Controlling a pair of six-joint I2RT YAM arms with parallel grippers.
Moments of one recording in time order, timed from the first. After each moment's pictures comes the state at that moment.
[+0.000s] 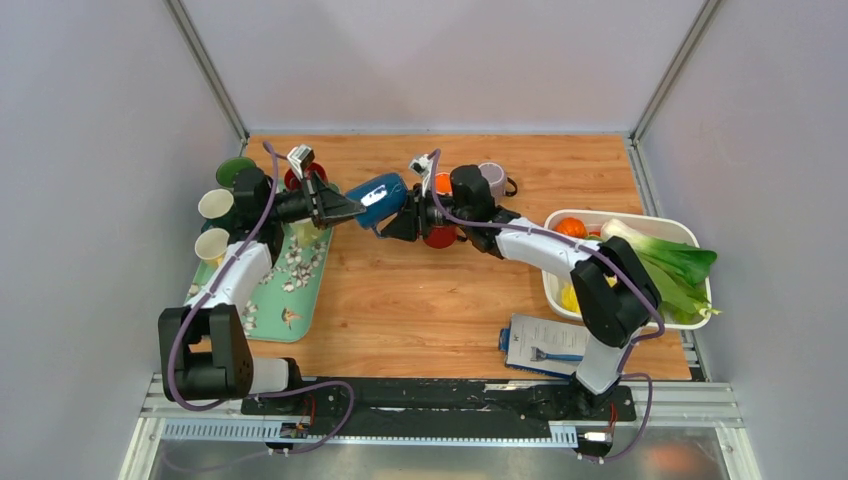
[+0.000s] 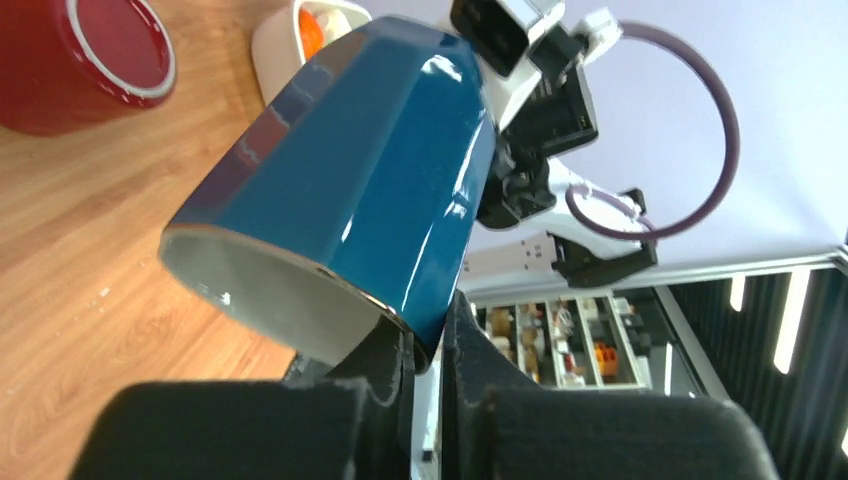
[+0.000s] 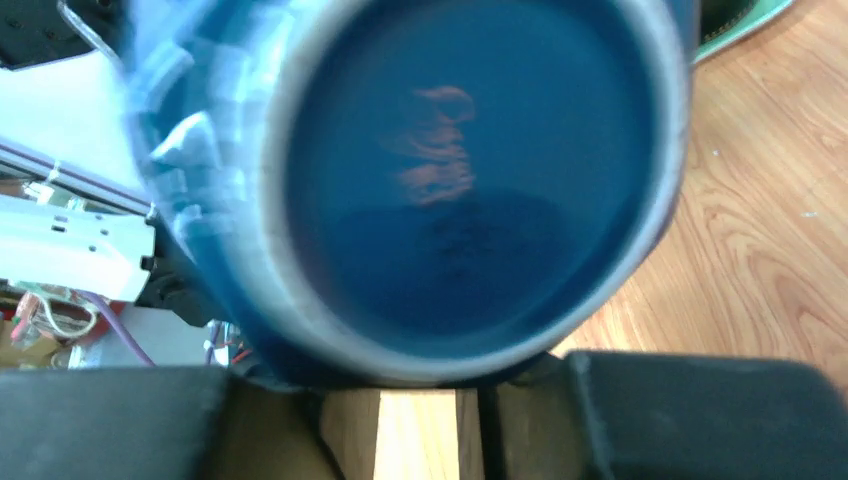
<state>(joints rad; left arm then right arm) 0.05 1.33 0.82 0.39 1.28 -1.18 0.68 1.77 1.20 0.34 -0.71 0.44</state>
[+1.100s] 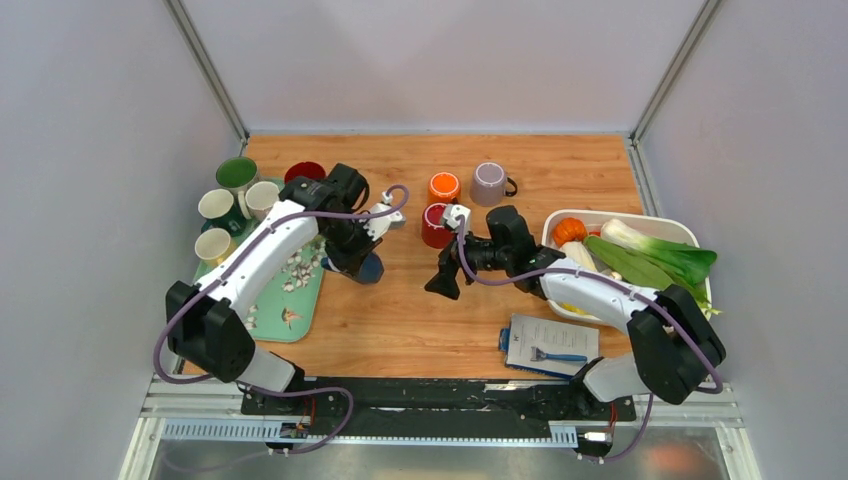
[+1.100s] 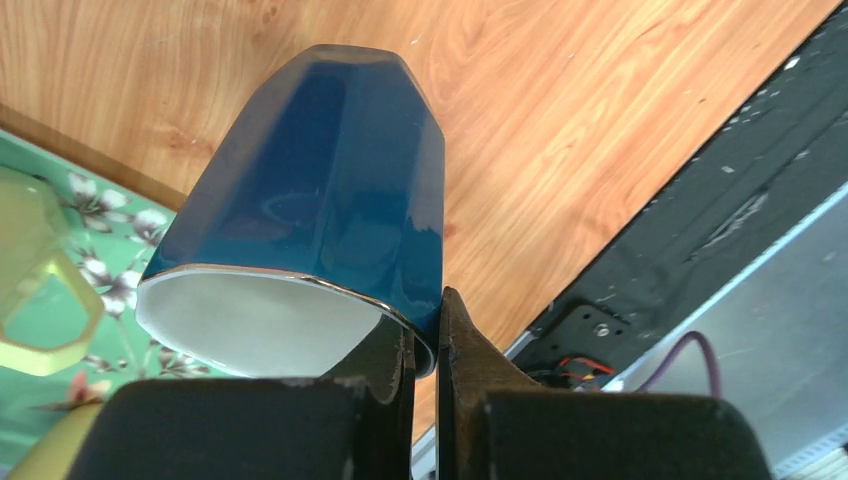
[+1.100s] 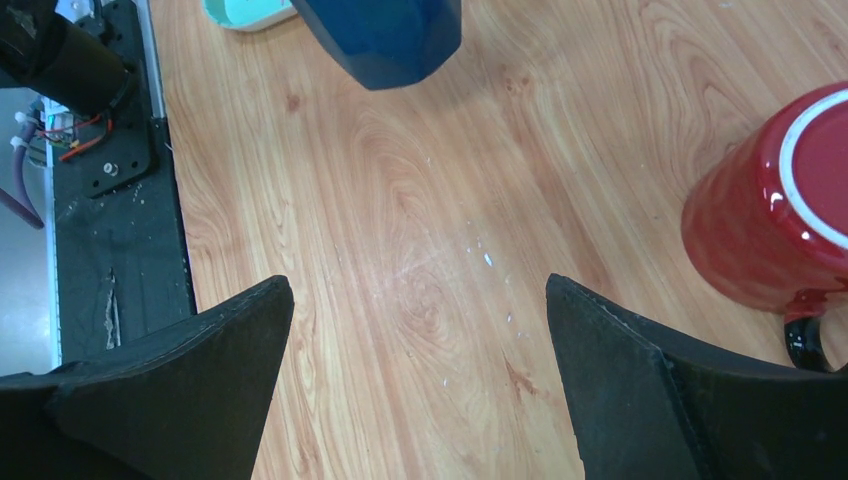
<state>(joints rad) -0.44 1.45 1.35 -1.24 0.29 0.47 0.66 1.41 0.79 0.13 -0.63 -0.05</state>
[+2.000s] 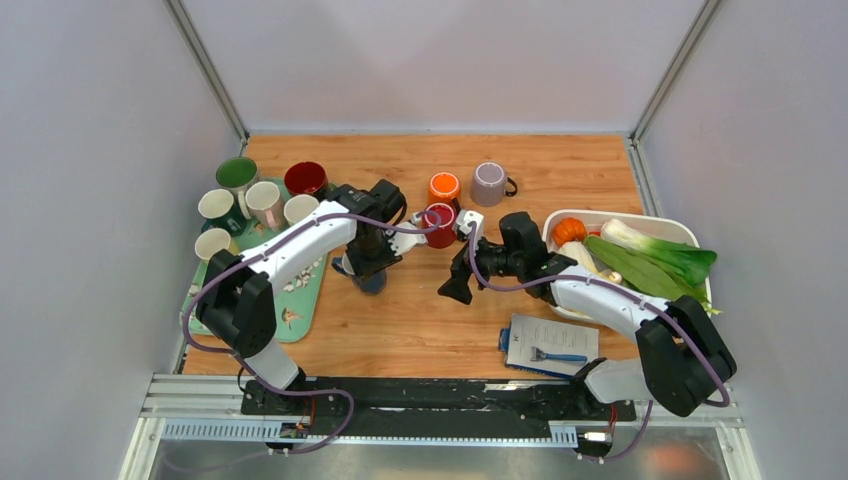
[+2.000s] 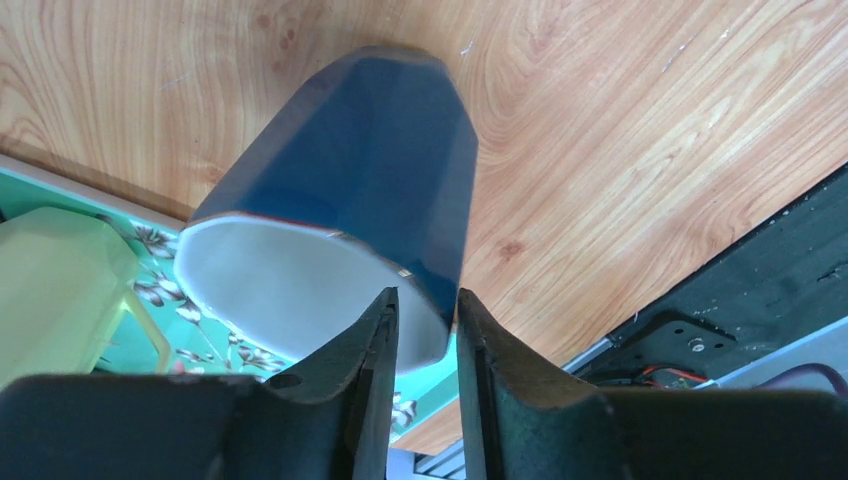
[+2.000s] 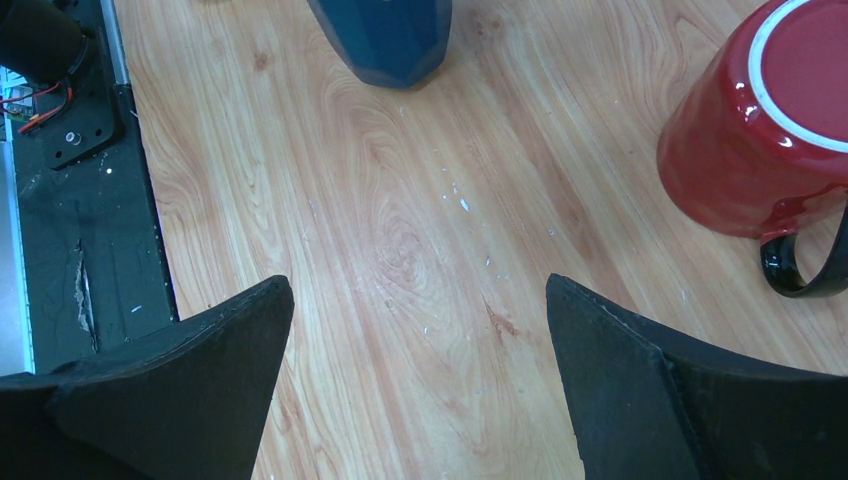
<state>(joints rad) -0.62 1.64 1.33 -1.16 0.02 0.51 0.60 1.33 0.70 0.10 -0.62 -0.09</state>
